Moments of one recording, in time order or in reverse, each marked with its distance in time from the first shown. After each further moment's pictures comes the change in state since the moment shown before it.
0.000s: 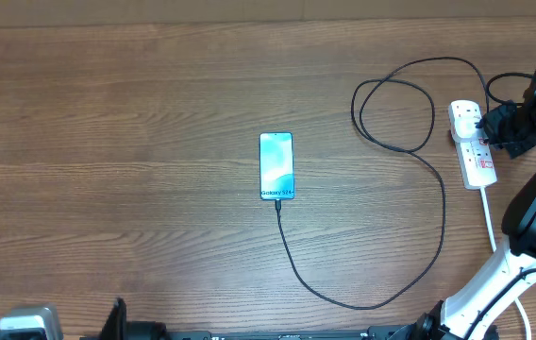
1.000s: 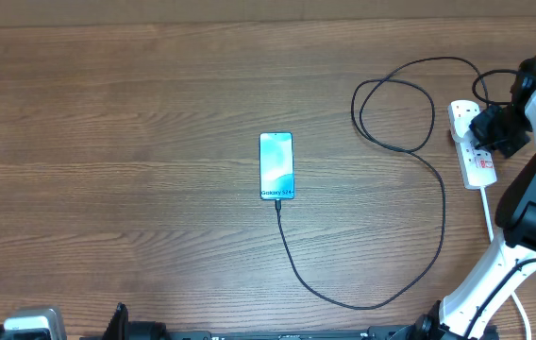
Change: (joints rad) left arm 0.000 0.000 0.000 -0.040 0.000 0.000; right arm 0.055 0.059 0.071 -0.137 0.039 -0.086
